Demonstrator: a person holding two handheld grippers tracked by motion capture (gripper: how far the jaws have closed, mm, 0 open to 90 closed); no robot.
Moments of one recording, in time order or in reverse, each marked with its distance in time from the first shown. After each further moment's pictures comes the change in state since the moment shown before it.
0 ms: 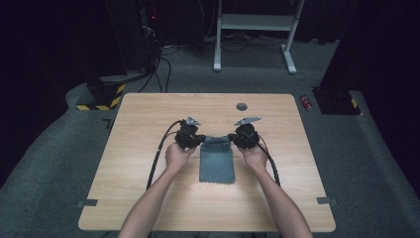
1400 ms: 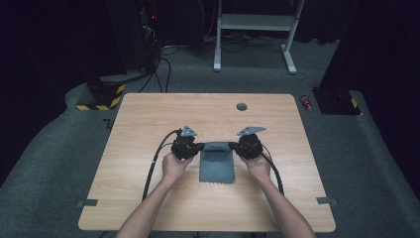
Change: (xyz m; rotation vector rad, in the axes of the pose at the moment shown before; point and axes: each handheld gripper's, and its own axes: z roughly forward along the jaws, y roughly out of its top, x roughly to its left) left arm -0.018 -0.027 -0.022 -0.065 -0.043 0.017; right arm 0.015 -0.025 -0.022 -0.036 0.066 -0.033
